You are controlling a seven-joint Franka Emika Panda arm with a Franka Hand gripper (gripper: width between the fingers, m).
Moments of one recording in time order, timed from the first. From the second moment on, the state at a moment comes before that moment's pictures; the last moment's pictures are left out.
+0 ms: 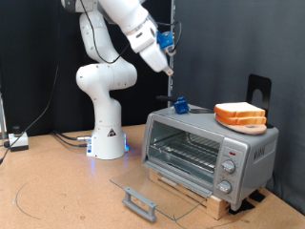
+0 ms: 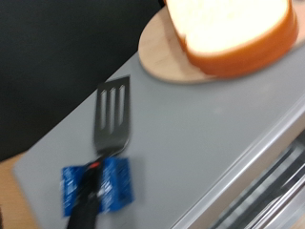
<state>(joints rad) 0.20 -0.68 -0.22 -2.49 0.61 1.83 -0.51</state>
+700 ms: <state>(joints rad) 0.21 -0.93 -0.03 -2.60 0.61 1.84 -0.39</state>
